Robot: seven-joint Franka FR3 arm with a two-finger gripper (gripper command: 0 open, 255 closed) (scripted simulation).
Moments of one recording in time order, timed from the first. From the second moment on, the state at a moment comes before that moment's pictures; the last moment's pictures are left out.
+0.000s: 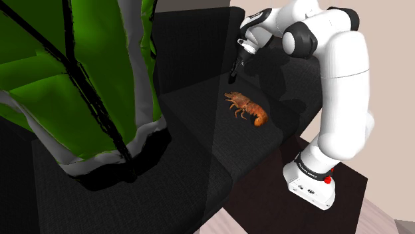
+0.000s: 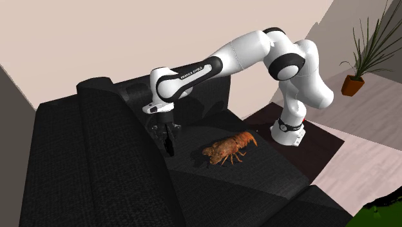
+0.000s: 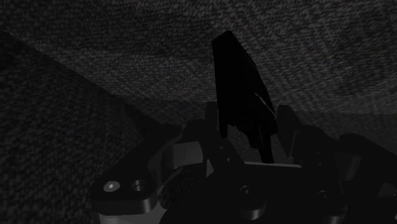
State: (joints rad) arm -0.08 0.61 -0.55 -1.62 0.85 1.96 -1.73
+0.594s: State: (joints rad) arm -0.07 0.56 -0.57 -1.61 0.82 1.92 -1.69
